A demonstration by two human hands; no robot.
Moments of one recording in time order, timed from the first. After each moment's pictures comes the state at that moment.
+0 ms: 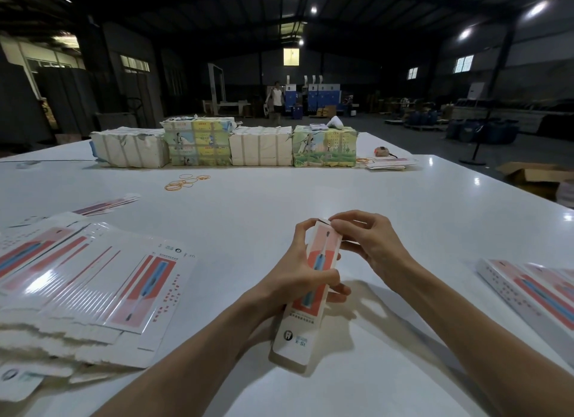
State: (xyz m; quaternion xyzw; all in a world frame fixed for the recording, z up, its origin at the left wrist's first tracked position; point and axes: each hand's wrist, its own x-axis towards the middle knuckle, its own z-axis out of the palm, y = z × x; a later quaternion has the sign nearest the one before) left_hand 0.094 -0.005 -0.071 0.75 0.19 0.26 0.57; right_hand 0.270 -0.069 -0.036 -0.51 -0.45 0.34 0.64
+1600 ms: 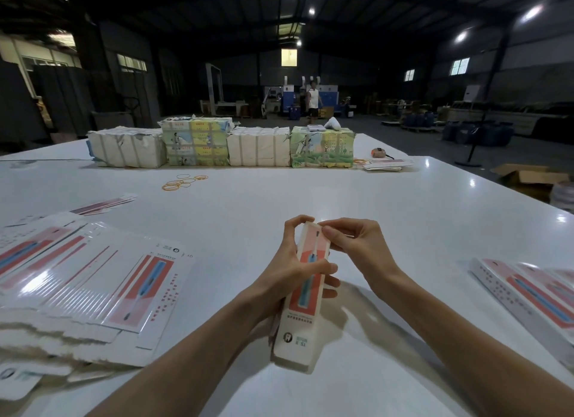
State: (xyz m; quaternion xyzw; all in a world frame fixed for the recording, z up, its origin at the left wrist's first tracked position) left_hand 0.086 -0.013 -0.062 0.69 0.20 0.30 0.63; right_hand 0.250 -0.075 -0.044 -0.54 -0.51 0.25 0.63
